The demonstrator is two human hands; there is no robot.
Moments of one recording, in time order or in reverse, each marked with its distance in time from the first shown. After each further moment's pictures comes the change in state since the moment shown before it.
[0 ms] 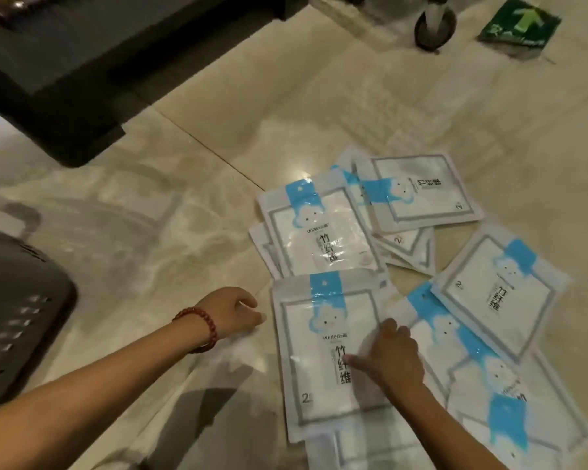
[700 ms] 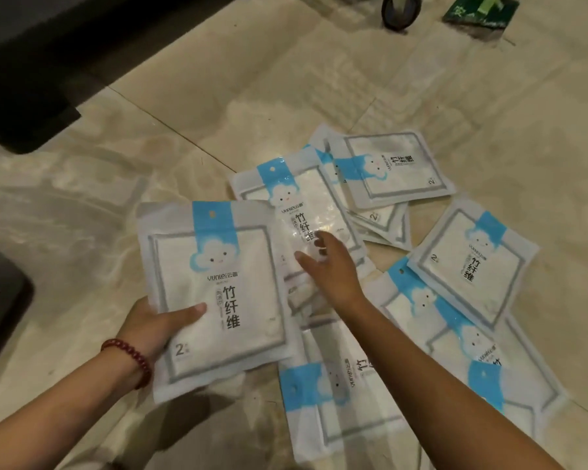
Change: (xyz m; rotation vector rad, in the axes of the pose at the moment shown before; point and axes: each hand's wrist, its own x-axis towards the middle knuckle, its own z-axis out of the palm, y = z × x) left_hand -0.028 -0.044 0.034 -0.986 0.258 -0.063; right_hand 0.025 -0.055 -0.022 0.731 0.177 -0.379
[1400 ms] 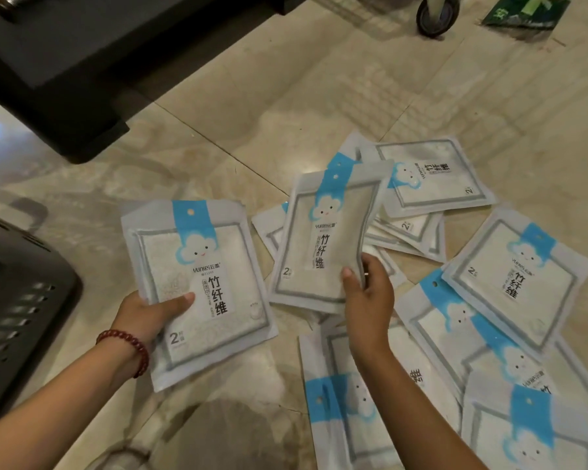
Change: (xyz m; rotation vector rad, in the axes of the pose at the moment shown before) left_hand 0.016 0.001 -0.044 -0.103 0.227 0.045; right_hand -0.040 -0.002 0.021 0.404 0.314 -0.005
